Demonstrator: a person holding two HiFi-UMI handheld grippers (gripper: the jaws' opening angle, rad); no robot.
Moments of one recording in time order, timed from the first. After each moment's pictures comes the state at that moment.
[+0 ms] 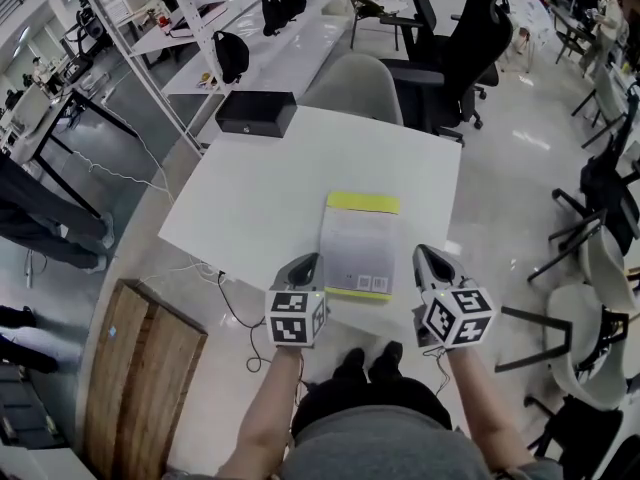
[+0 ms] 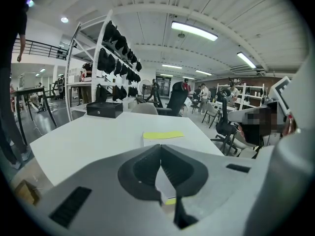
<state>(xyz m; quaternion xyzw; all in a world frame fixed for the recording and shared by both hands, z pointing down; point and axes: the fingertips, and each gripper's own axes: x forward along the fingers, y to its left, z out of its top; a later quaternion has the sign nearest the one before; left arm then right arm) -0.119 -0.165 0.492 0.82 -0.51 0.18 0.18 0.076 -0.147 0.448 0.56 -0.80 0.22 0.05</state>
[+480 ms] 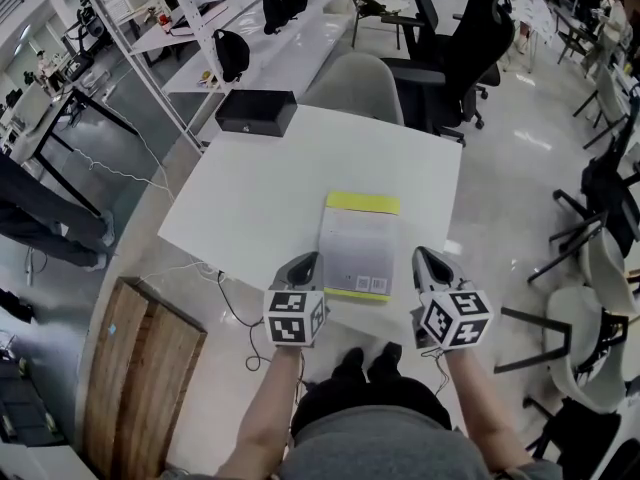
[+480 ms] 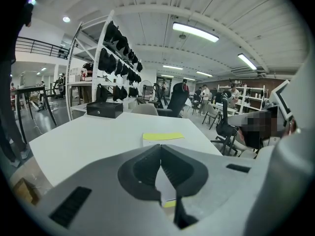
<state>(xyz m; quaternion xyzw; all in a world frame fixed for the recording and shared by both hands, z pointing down) -0.117 -0.168 0.491 0.82 -0.51 0.17 0.18 0.078 -0.148 0.454 0.56 -0.79 0.22 0.05</state>
